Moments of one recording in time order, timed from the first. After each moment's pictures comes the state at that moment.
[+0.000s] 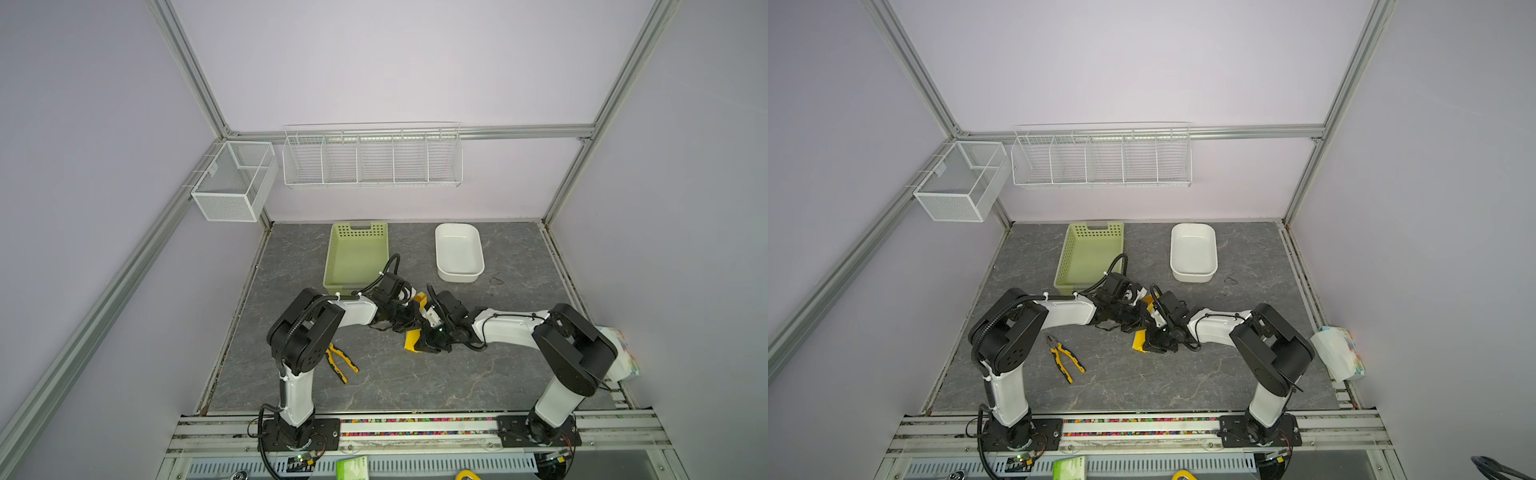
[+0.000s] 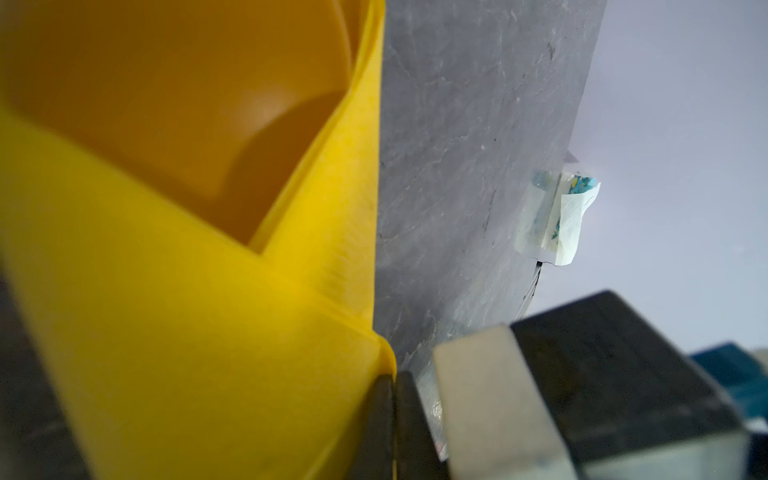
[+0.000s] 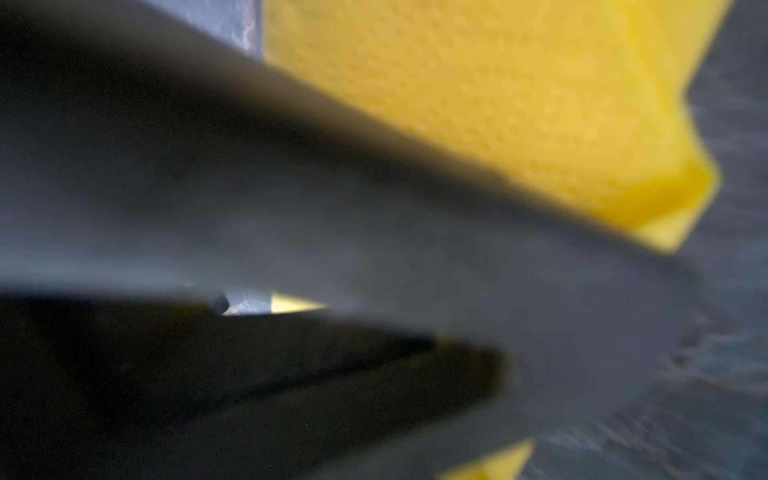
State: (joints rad) left arm -0.70 1.93 1.02 0.01 0.69 -0.86; right arm 0.76 1.72 0.82 -0.18 -0.48 0.83
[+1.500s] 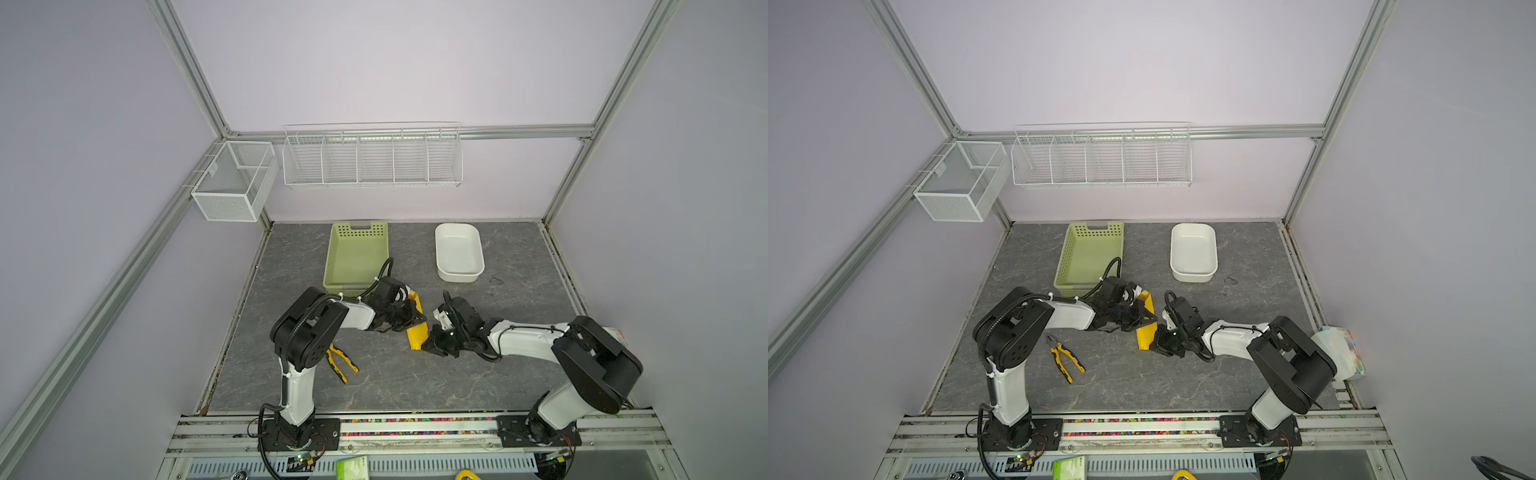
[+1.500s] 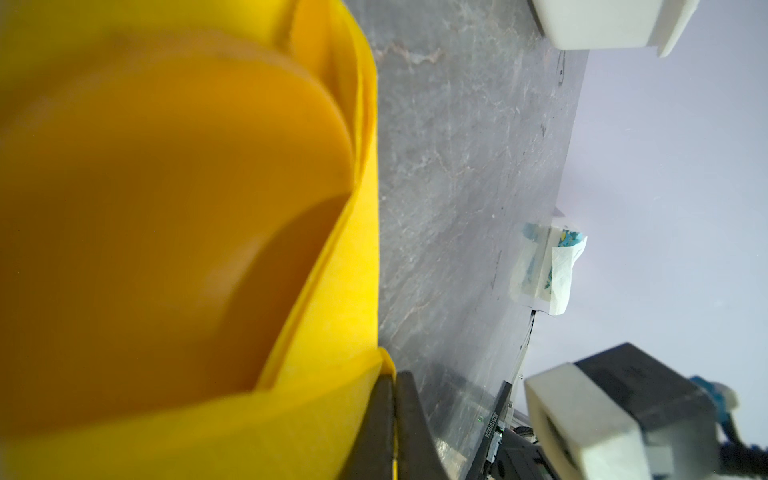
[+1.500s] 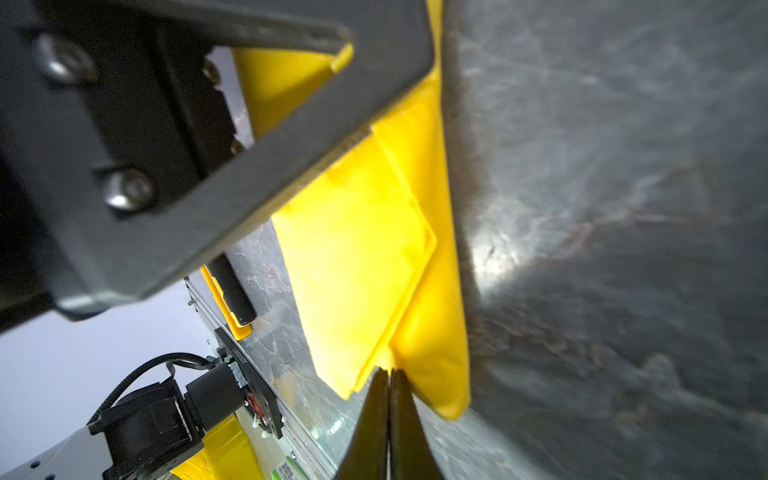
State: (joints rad) left arm -0.68 1.96 0.93 0.24 0.60 -0.96; right arm 0.73 1.58 0.64 -0.02 -0.46 1.00
